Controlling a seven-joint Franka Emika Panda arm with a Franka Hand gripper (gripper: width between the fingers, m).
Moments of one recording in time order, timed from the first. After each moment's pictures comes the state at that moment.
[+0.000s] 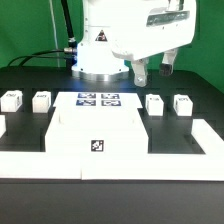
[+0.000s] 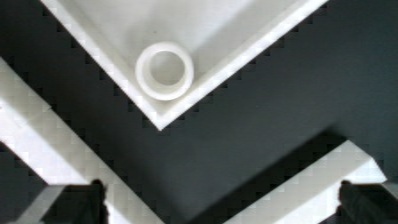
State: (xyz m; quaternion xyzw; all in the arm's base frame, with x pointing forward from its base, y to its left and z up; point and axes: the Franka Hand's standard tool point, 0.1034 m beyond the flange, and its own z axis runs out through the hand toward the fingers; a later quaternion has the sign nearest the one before) arm 0.565 0.056 0.116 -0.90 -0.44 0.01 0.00
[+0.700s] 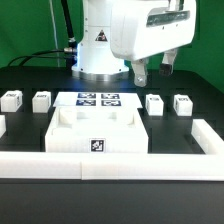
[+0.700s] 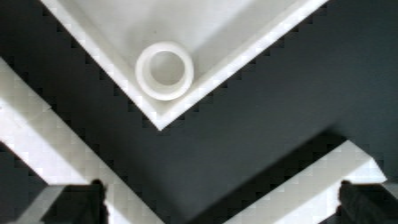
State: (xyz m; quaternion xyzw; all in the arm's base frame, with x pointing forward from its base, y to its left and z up) arm 0.565 0.056 0.116 -0.90 -0.44 0.01 0.00
